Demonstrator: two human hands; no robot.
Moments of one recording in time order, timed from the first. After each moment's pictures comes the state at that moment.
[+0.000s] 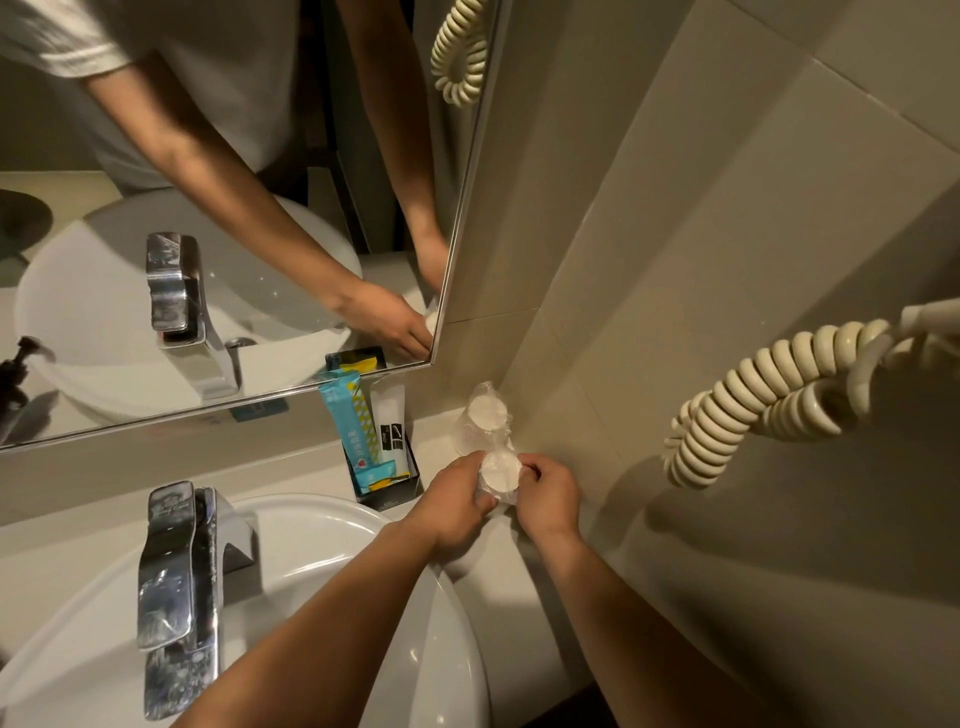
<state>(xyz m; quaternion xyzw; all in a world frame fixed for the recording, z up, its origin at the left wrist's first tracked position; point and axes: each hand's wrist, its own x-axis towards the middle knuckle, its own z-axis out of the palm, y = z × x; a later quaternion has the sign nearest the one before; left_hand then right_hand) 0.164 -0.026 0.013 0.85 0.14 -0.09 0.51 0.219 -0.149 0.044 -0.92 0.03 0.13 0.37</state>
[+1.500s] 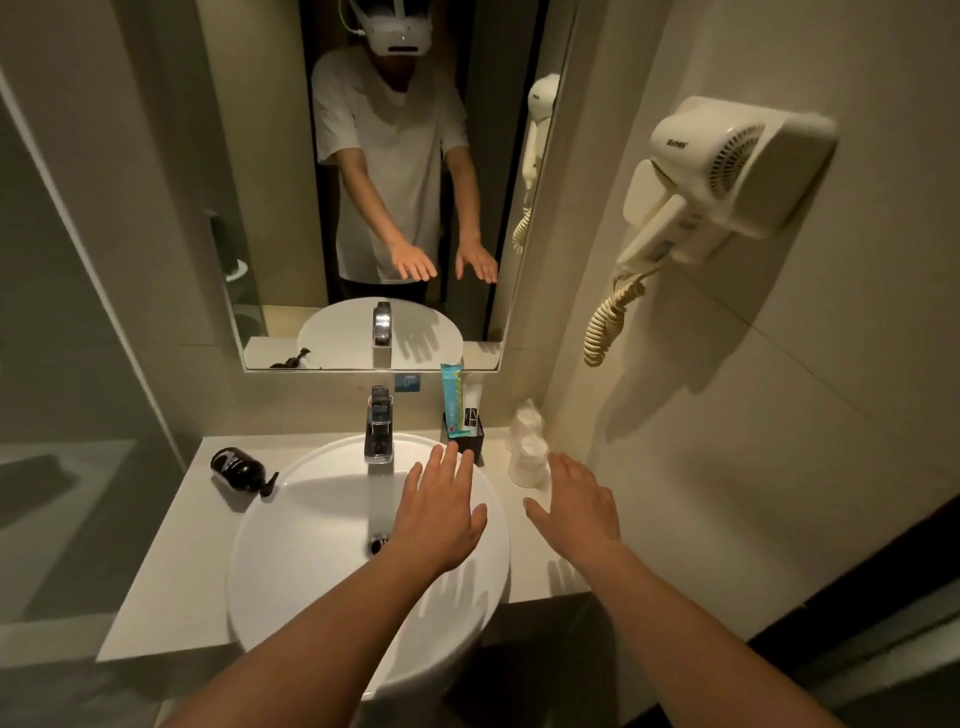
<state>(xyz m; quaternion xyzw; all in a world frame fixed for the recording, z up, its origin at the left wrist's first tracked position) -0.112 -0.117 0.151 0.97 0.23 0.07 0.10 0.016 -0.268 0.172 -0.95 -0.29 0.01 0.10</state>
